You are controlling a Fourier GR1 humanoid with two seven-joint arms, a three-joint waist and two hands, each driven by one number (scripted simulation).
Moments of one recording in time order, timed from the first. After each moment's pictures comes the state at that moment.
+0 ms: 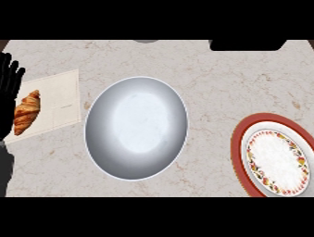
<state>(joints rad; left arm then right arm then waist) -0.25 0.29 0.23 -1.51 0.13 0.02 0.00 -0.32 -0.81 -0.18 -1.13 0.85 0.28 -0.43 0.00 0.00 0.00</state>
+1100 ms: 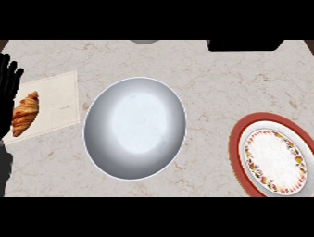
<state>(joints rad) -0.25 0.30 0.24 -1.48 0.12 0.01 -0.01 -0.59 -0.62 -0.35 -1.78 0.10 0.81 0.18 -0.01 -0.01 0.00</state>
